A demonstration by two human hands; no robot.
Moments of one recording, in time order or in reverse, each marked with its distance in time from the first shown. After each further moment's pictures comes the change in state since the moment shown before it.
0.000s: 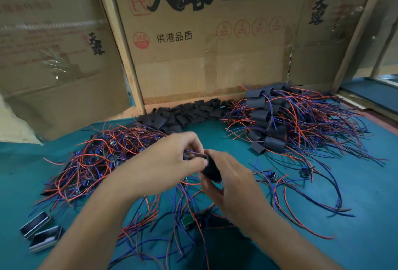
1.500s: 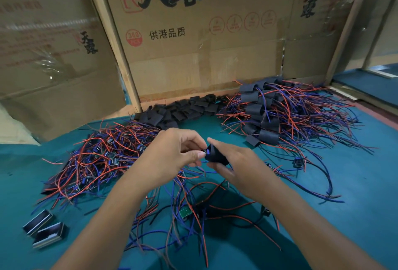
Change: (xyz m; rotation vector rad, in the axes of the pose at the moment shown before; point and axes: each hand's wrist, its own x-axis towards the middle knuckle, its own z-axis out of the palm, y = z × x) left_hand 0.018 -0.016 0.023 -0.230 0.080 0.039; right_hand 0.014 0.048 -0.017 -0.069 -0.248 0.059
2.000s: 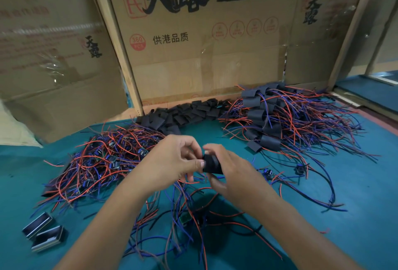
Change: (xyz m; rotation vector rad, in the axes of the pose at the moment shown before) left_hand -0.003 0.003 -0.001 -0.104 -0.032 -0.144; right_hand -0.006 -0.020 0.004 -0.009 0.048 -0.013
